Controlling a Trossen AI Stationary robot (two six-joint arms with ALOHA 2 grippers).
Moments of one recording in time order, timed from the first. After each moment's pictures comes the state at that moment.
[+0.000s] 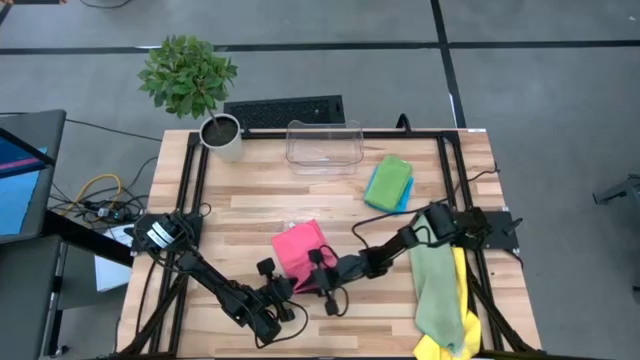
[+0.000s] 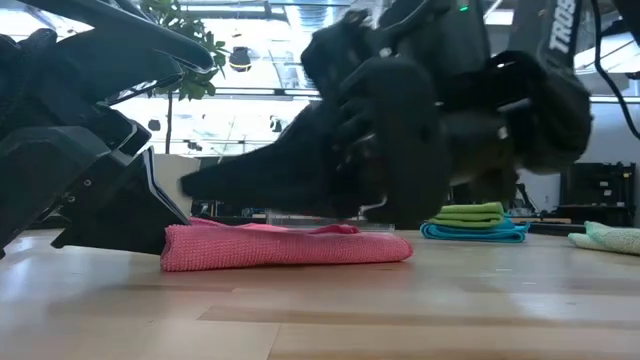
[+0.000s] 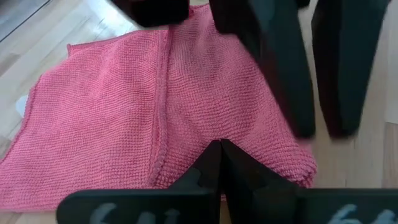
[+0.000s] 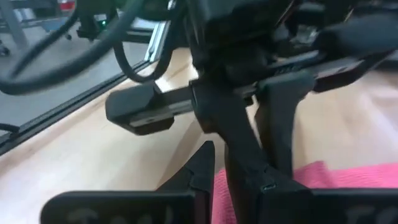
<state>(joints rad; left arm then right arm) -0.75 2.05 1.05 -0.31 -0.89 -0.95 0.36 2.33 1.06 1.07 -0.01 -0.06</state>
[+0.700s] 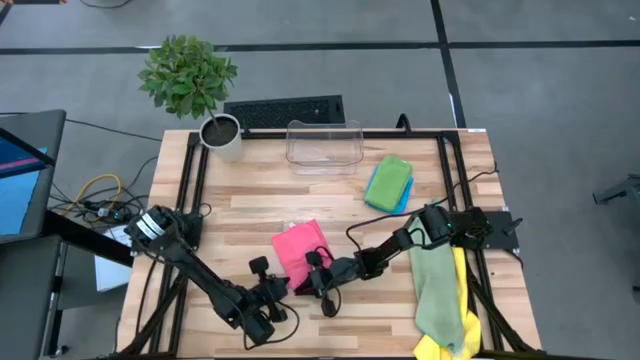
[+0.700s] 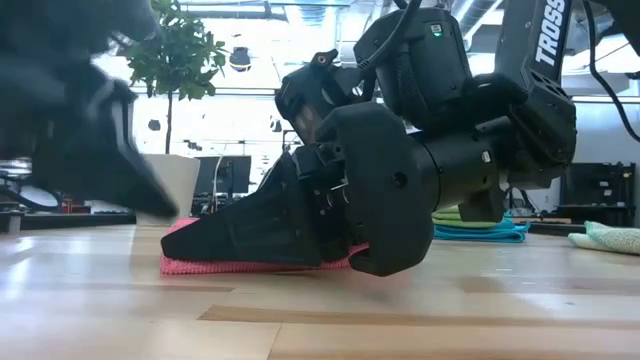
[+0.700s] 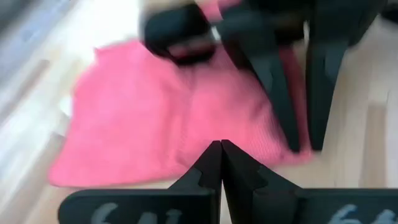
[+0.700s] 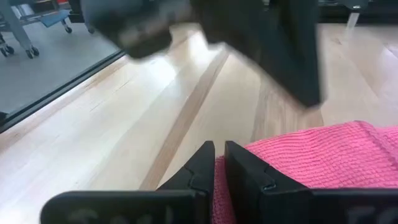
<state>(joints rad) -0.77 1.94 1.10 -0.52 -0.90 -0.96 0.36 2.39 1.10 0.98 -0.03 0.03</state>
